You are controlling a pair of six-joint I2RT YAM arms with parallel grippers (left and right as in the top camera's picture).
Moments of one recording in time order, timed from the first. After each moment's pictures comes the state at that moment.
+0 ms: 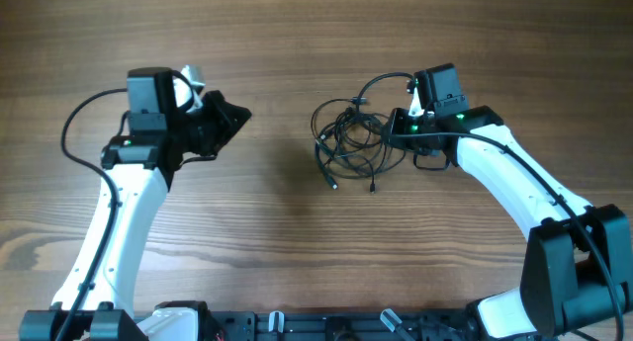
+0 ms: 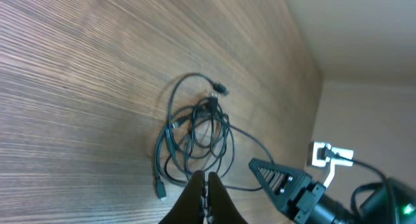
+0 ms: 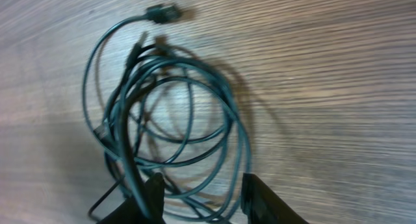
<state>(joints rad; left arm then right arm) -0.02 1.38 0.99 -0.48 0.58 -0.75 0.27 1.65 1.05 -0.52 -0.23 0.49</state>
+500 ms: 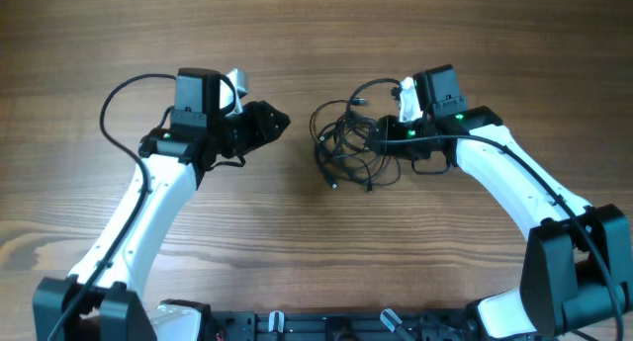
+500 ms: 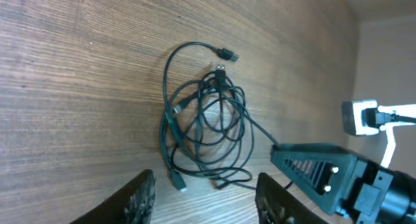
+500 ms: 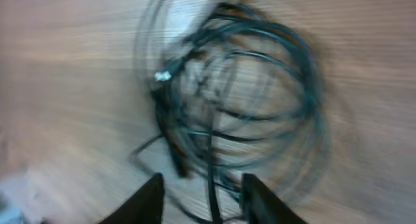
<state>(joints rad) -0.18 1.45 0.99 -0.46 0.51 -0.59 0.28 1.65 1.05 -0.56 -0.40 0.41</state>
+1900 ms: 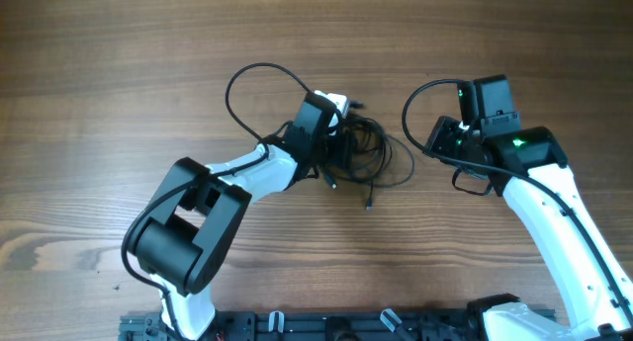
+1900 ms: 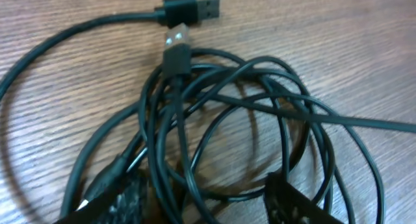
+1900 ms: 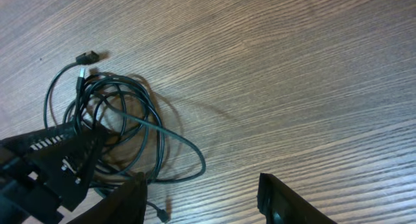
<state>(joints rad) -0.58 1.94 1.00 0.06 0.18 -0.33 0.21 1.33 1.06 -0.87 0.03 0.61</state>
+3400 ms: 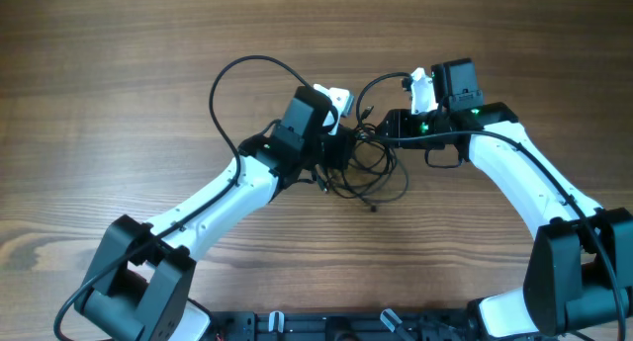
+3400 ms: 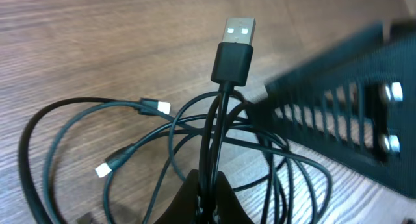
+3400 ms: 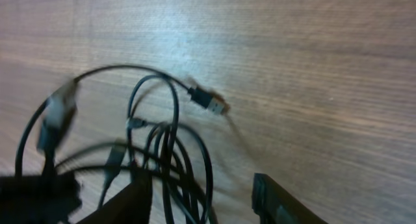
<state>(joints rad) -0.59 1.64 1.00 -0.17 0.29 -0.37 0.21 1.65 1.07 -0.55 -0.42 0.22</state>
